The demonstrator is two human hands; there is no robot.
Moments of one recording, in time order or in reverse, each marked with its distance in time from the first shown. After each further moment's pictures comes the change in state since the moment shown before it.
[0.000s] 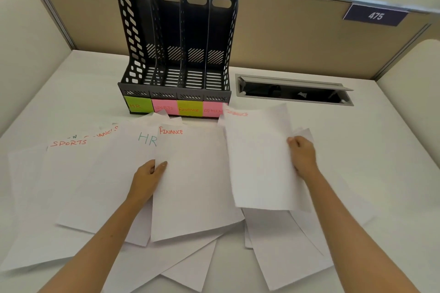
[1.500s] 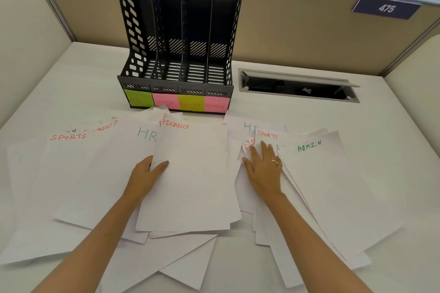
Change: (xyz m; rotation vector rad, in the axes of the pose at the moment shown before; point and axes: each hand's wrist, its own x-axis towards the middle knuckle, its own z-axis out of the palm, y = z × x) left_hand 0.003 -0.010 -0.003 0.011 0.005 0.011; right_hand -0.070 0.014 0.079 -0.733 -0.127 -0.406
